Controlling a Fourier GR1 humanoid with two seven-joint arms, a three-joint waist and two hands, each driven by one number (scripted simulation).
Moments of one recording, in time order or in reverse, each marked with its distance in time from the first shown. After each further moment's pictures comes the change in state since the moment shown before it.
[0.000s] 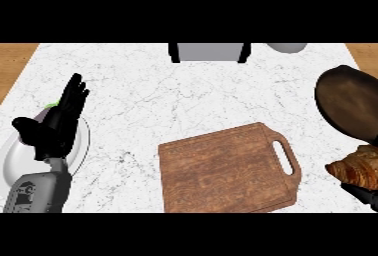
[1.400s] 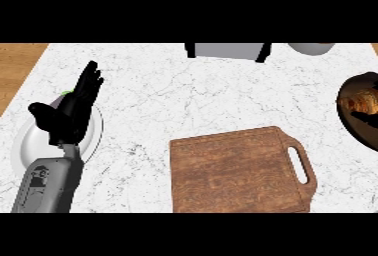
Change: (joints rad) left arm -0.102 -0.019 -0.030 0.051 -0.003 -0.017 -0.002; right arm -0.695 -0.253 -0.136 1.539 0.271 -0.379 -0.536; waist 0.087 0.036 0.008
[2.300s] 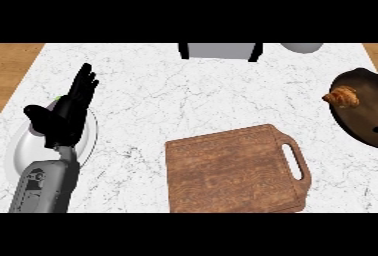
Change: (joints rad) left arm 0.019 0.006 0.016 -0.004 -0.003 0.014 -0.002; right arm -0.041 -0.091 -0.169 0.233 -0.175 0.331 -0.222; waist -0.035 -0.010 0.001
